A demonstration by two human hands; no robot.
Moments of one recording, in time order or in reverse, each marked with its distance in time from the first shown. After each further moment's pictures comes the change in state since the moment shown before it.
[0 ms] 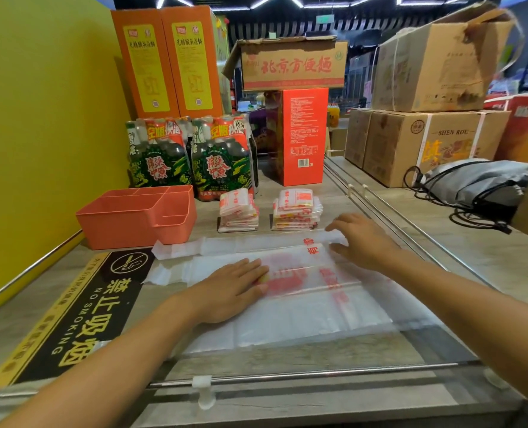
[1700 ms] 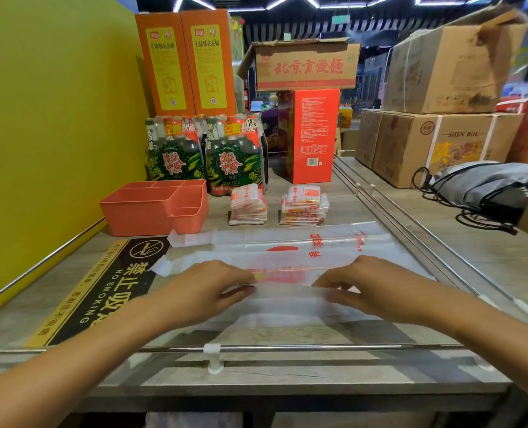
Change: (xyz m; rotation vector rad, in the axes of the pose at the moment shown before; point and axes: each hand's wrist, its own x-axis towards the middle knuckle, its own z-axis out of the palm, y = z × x) left_hand -0.079 0.020 -0.020 0.050 0.317 0.248; right_hand -0.110 -0.067 -0.061 0.193 -0.225 -0.390
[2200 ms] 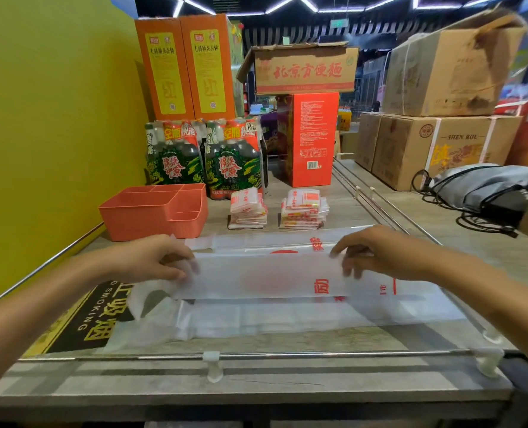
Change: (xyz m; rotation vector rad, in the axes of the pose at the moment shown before) left_hand -0.016 -0.087 -0.061 -0.187 -0.266 -0.301; right_hand 0.018 0.041 -0.036 0.187 -0.033 0.145
